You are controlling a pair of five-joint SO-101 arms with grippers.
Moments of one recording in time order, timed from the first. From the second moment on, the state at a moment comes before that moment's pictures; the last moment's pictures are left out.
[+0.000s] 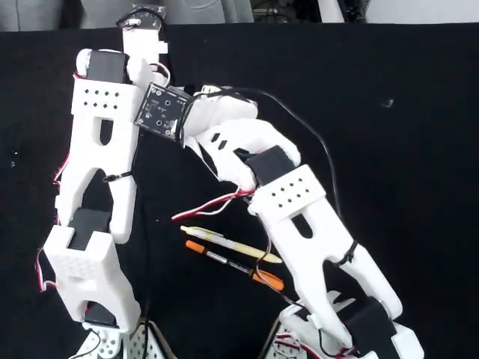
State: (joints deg) left arm 3.2 17.1 -40.1 99.7 -1.6; right arm -29.4 -17.8 22.9 32.2 45.5
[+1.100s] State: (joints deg) left arm 3.5 17.1 -40.0 99.7 0.5; right arm -25.7 -21.5 26.2 33.4 43.2
